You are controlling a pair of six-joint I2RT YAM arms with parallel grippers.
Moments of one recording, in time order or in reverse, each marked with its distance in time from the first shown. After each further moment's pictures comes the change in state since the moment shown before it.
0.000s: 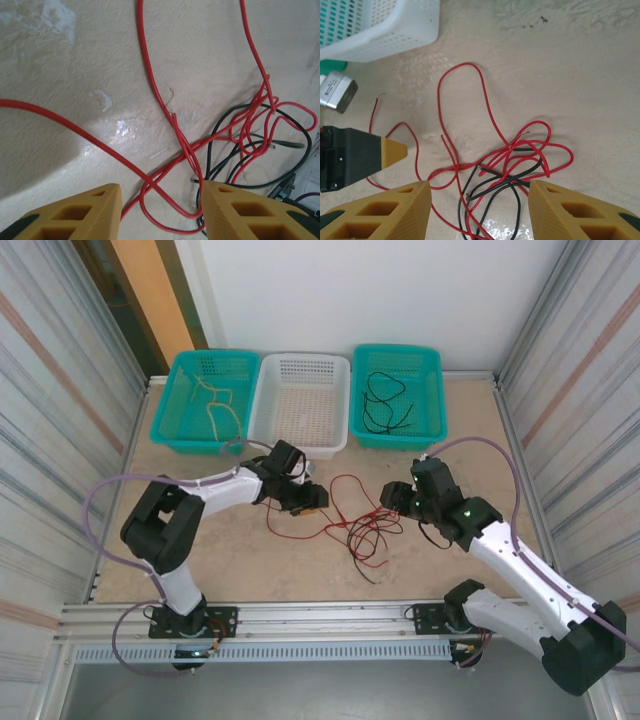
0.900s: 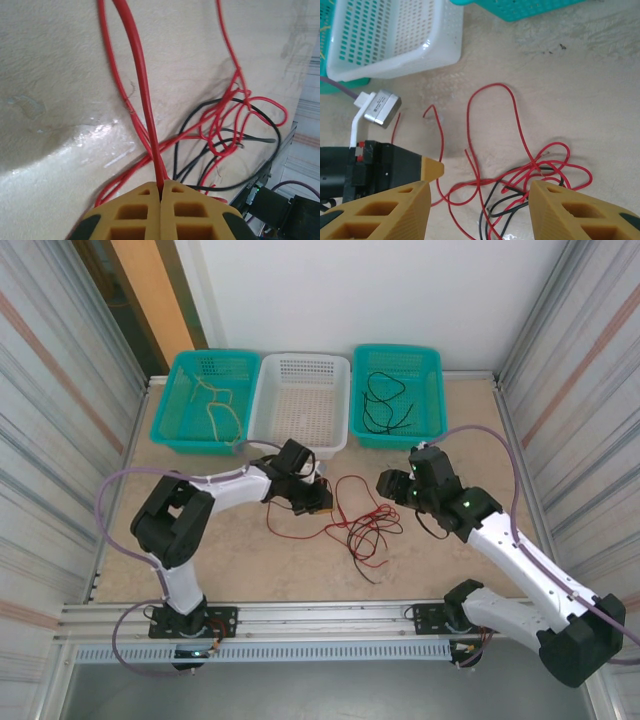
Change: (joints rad) left arm -0.034 0.026 0.047 0.026 0.069 -0.026; right arm 0.006 0.050 0.102 0.005 0.002 -0.001
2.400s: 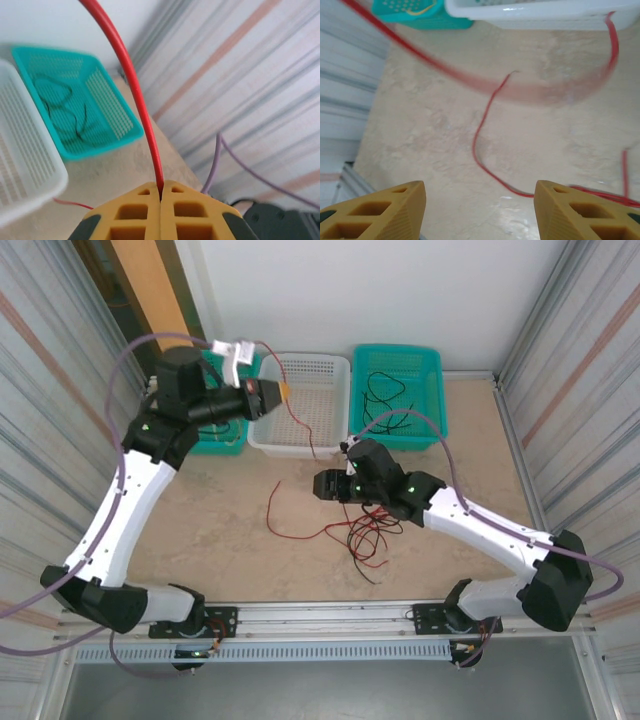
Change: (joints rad) left arm 0.296 -0.437 0.574 -0.233 0.027 0.251; right arm 0.279 0.308 0.187 0.187 -0.077 0.006
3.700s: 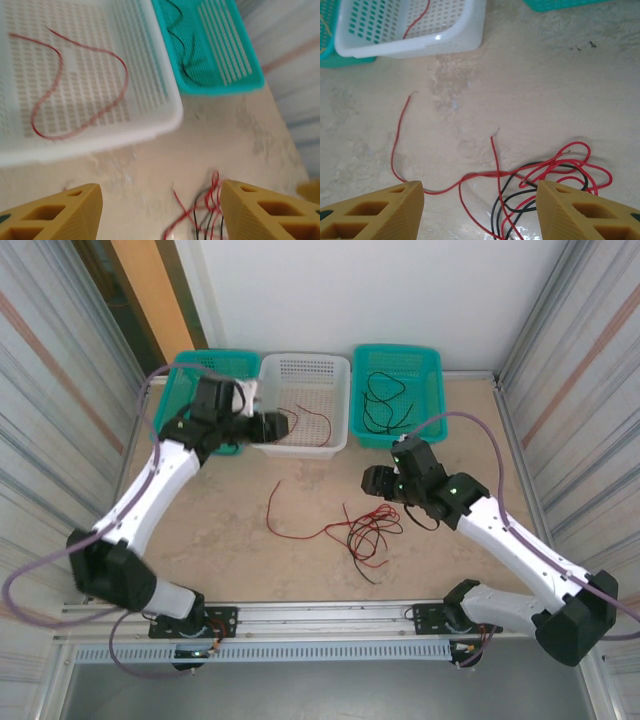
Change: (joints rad) left arm -0.027 0.037 -0.325 -0.103 -0.254 0.145; right arm -0.193 -0.180 -0.056 -0.262 0.102 -0.036
